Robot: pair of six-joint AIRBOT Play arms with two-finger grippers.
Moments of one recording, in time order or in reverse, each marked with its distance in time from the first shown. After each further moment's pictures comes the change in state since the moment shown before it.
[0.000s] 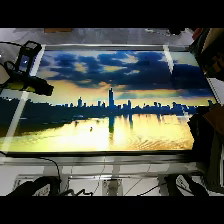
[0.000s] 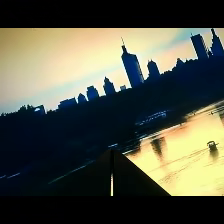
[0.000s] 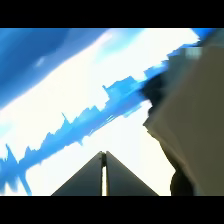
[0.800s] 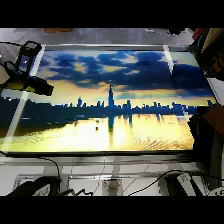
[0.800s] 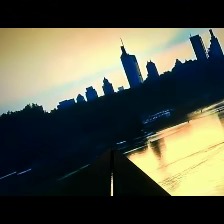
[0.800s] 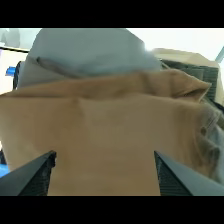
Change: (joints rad) left arm 0.000 0.000 0.000 0.000 0.001 0.000; right arm -0.665 0.000 0.000 -0.169 0.016 0.190
